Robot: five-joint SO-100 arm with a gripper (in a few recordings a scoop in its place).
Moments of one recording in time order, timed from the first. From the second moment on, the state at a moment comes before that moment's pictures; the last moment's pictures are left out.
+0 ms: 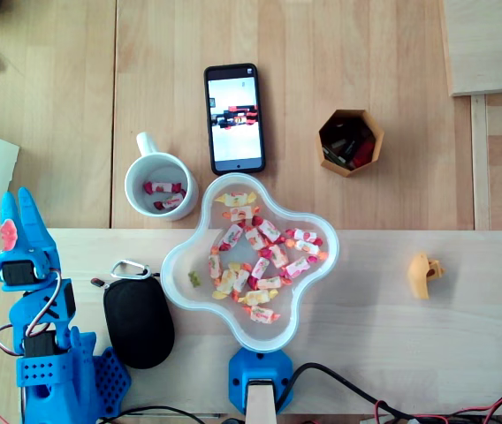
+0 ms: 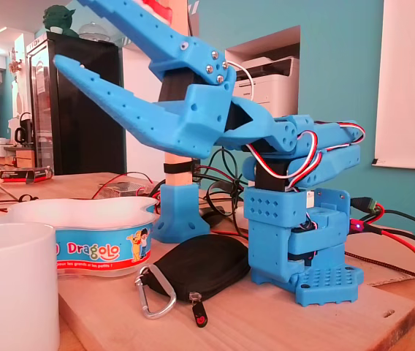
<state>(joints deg) -5.2 174.0 178.2 -21.5 -3.8</state>
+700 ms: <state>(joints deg) -5.2 174.0 177.9 -21.5 -3.3</state>
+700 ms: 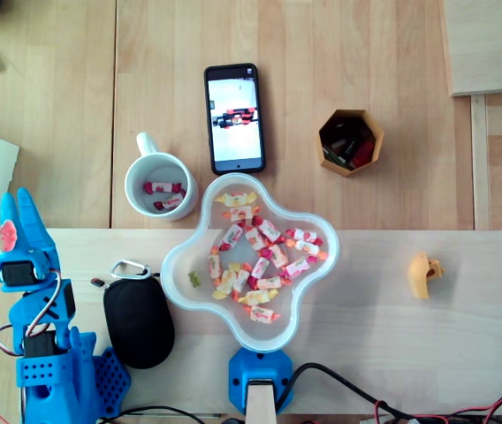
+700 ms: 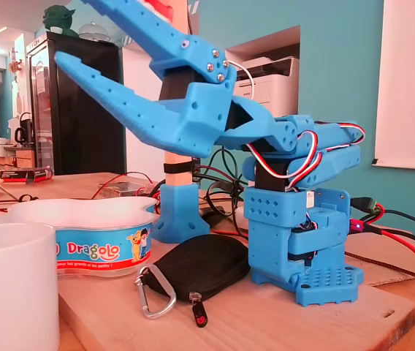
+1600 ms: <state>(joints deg) 13.3 174.1 158.2 15.7 20.7</state>
